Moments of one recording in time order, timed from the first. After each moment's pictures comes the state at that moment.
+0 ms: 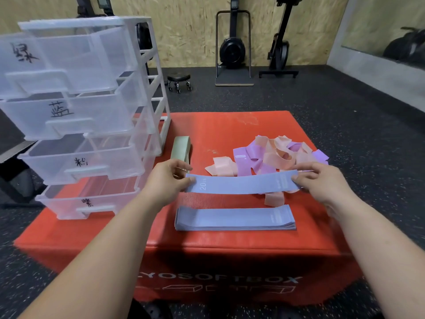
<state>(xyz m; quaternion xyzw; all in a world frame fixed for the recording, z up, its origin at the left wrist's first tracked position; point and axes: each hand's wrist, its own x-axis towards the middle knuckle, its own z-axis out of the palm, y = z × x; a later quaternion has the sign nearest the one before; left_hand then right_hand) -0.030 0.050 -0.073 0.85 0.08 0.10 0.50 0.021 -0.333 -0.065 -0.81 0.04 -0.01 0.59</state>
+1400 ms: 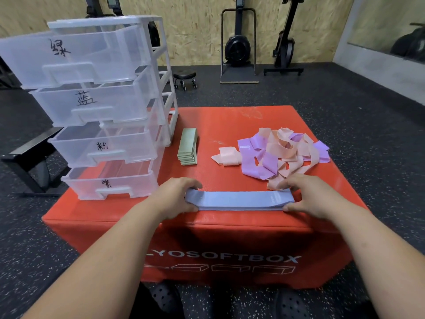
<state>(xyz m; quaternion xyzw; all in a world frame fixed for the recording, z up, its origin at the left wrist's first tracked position) -0.092 0.057 -0.093 0.98 -0.06 -0.01 0.17 -0.016 -0.342 -0.091 -0.95 -0.23 0.05 0.19</state>
